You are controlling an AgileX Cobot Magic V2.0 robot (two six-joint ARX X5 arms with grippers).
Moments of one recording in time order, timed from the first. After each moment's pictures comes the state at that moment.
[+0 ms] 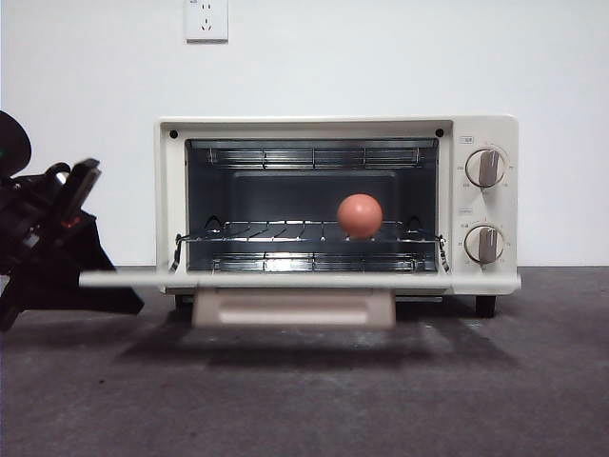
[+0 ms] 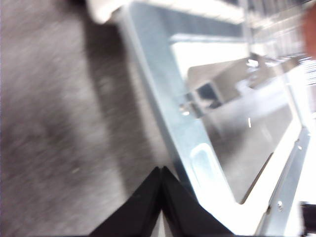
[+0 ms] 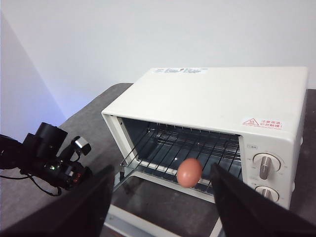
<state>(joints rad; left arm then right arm) -0.08 1.71 0.78 -0.06 0.93 -0.15 0.74 0.54 0.91 -0.53 0.13 0.32</state>
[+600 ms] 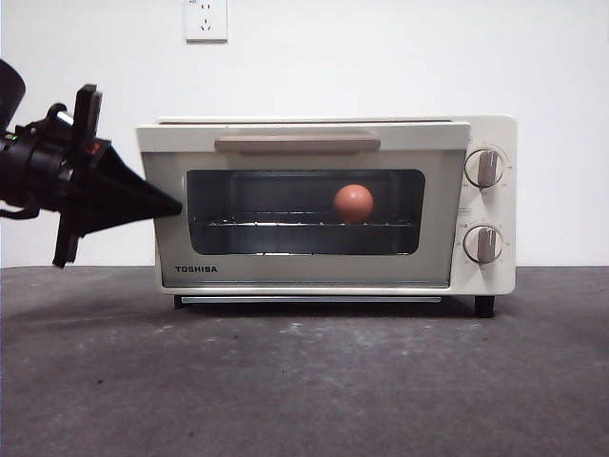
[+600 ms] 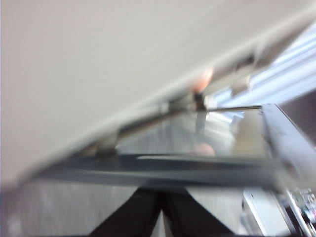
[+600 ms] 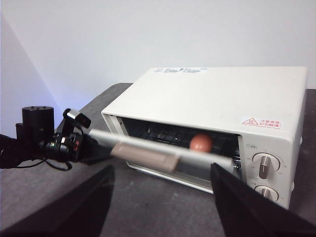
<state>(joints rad) -0.06 1.71 0.78 0.52 1.07 -0.53 0.74 0.54 0.91 -0.53 0.13 0.32</state>
